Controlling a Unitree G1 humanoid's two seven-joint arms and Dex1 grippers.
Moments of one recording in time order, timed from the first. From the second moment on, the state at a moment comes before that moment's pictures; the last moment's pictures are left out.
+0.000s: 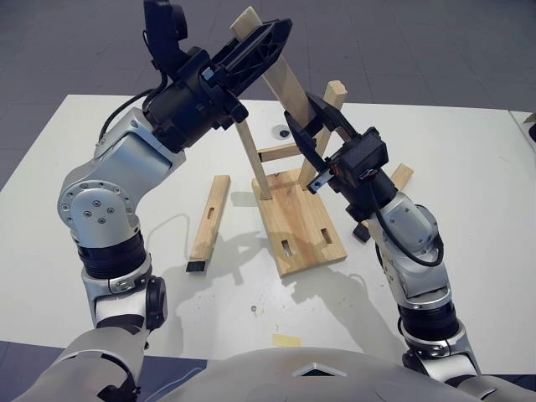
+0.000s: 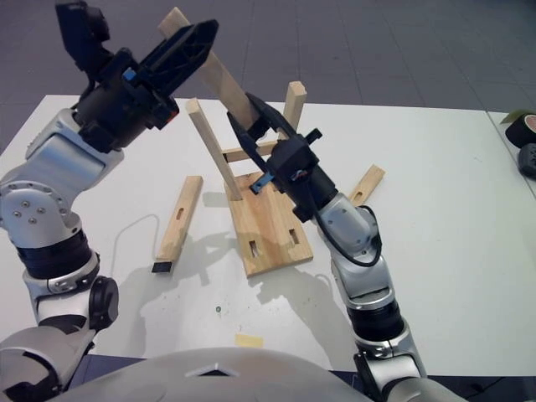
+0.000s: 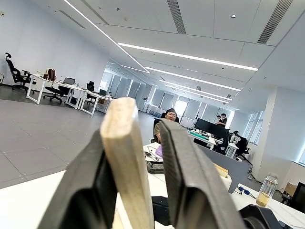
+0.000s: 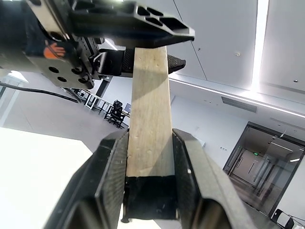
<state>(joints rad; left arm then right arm) -0.59 0.35 0.19 -0.40 -1.28 0.80 -0.22 -0.19 -0.25 0.23 -0.50 0.02 -0.01 0.36</state>
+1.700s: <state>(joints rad) 0.06 0.26 0.17 -0.30 -0.50 0.41 -0.16 -0.06 -0.28 0.05 -0.49 -0.05 0.04 0.26</state>
